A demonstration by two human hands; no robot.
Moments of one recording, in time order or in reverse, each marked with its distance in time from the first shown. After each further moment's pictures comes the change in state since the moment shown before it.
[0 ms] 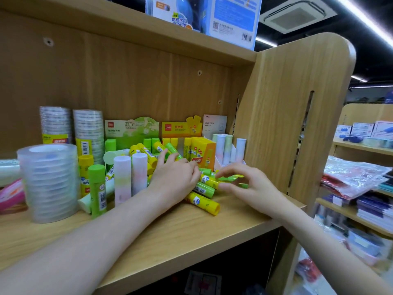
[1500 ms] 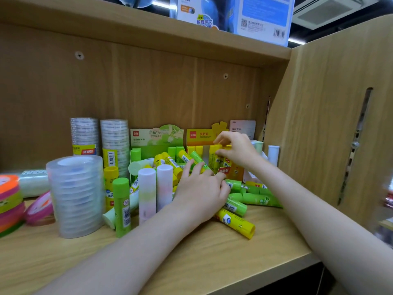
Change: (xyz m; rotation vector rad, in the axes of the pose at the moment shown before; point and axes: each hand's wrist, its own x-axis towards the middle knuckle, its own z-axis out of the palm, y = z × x) left_hand 0.002 -0.005 0.007 0.035 -0.016 0.000; right_hand 0.149 0.022 0.038 -0.266 0.088 -0.011
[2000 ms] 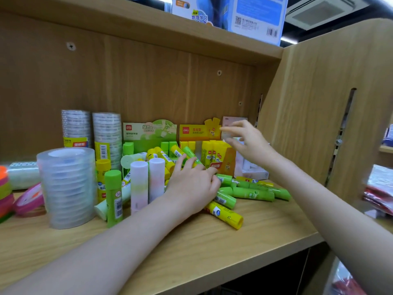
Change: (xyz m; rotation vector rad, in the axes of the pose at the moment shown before) left_hand -0.001 0.001 -0.003 -0.006 -0.014 -0.008; right_hand -0.024 0.003 -0.042 -0.111 -0.030 -0.038
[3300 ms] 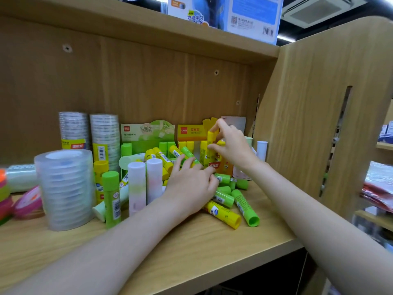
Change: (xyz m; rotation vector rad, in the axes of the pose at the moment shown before) left_hand 0.003 -0.001 0.005 -0.013 0.033 -0.009; right_hand 0.007 -0.013 0.031 0.127 0.128 -0.003
